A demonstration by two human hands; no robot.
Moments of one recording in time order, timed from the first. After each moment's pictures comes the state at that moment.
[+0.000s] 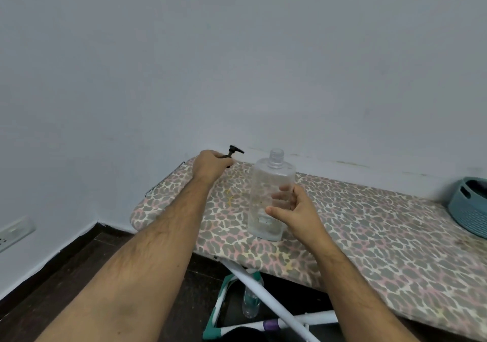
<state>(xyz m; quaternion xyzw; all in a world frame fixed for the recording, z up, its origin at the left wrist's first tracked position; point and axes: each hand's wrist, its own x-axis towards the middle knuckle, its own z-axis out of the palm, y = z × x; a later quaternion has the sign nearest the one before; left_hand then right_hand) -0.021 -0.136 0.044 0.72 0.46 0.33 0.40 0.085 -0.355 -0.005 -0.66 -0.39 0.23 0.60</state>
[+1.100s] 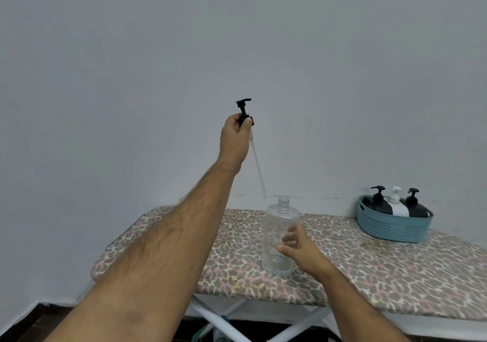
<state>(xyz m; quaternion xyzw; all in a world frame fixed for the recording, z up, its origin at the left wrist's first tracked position) 0.049 -0.331 0.230 0.66 0.08 0.50 0.56 0.147 -0.494 0.003 -0.75 -0.36 0.19 0.53</state>
